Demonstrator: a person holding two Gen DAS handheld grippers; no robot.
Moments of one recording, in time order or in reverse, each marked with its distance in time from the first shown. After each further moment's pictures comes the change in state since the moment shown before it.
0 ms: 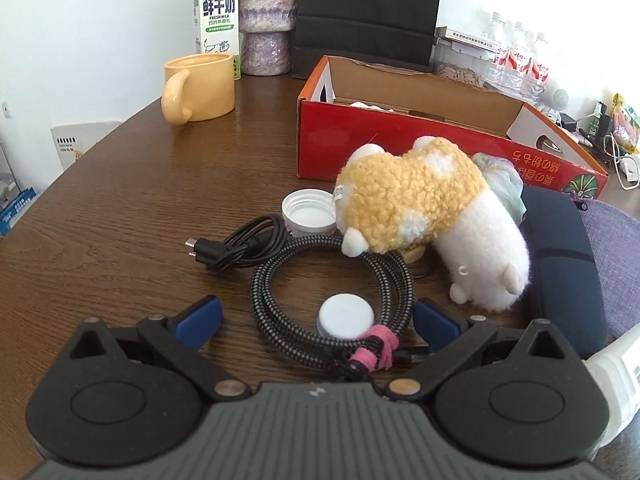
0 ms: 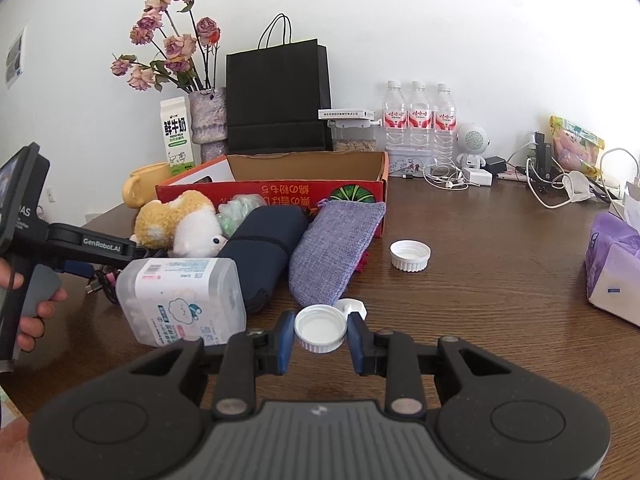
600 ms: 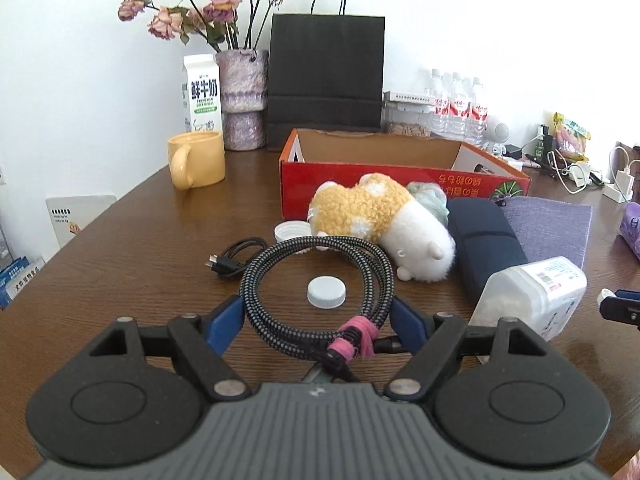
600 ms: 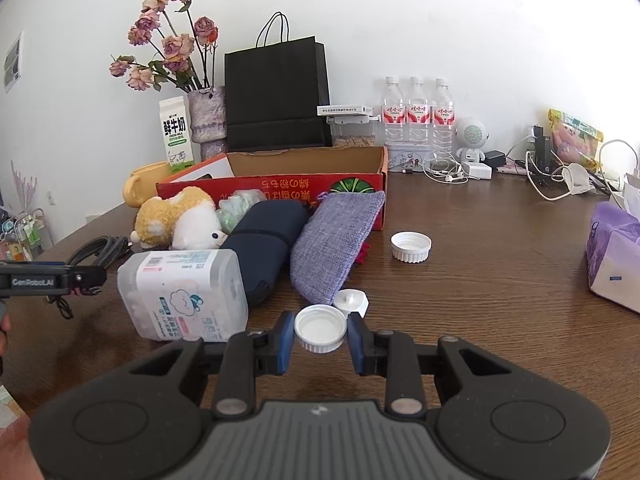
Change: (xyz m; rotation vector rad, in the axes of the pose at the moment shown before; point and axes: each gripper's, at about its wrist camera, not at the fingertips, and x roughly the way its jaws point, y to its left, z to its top) left arm -0.086 0.007 -0.053 0.088 -0.252 -0.068; right arm 0.000 -0.001 -0.006 0.014 0.001 0.004
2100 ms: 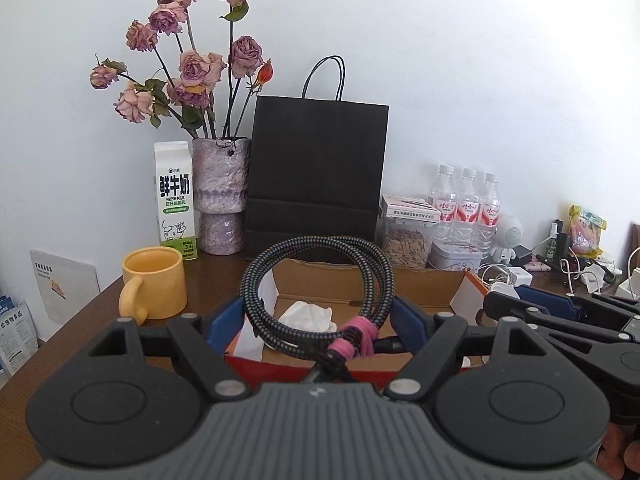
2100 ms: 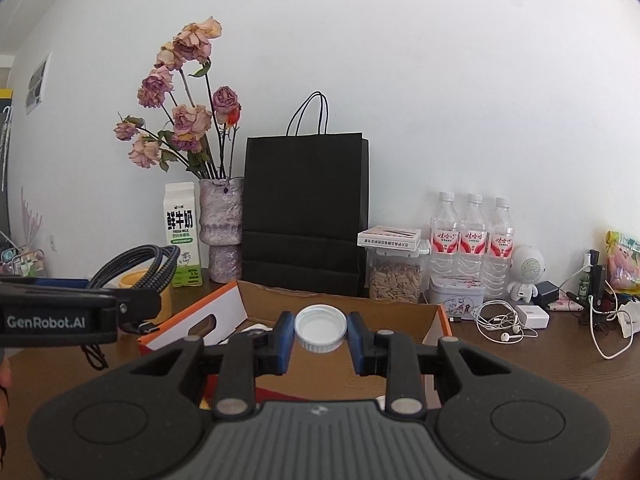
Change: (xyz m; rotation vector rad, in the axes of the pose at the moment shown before) left arm 0.076 -0.039 0.142 -0.072 -0.165 0.006; right arm 0.121 0.042 0.169 -0.105 -0.231 0.027
